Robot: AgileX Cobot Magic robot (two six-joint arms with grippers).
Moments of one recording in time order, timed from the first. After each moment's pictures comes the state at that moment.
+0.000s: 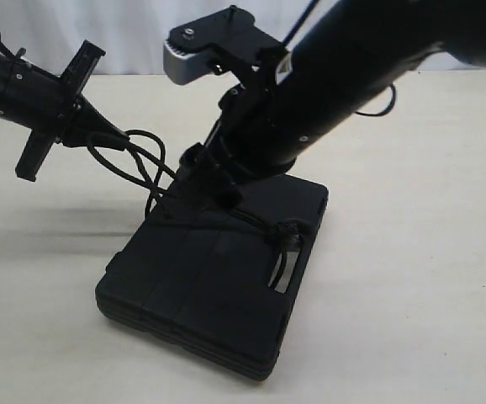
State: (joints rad) left arm 0.13 1.85 -1.18 -1.01 0.97 -0.10; right arm 0.70 1.60 -1.30 0.28 0.86 -0.27
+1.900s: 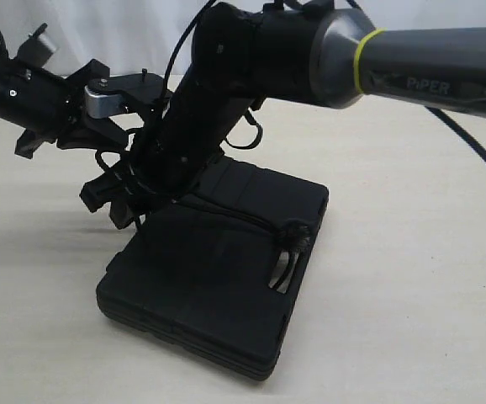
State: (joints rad) left arm 0.13 1.85 -1.18 -1.00 0.98 0.50; right arm 0.73 2.04 -1.63 0.45 0.89 -0.22
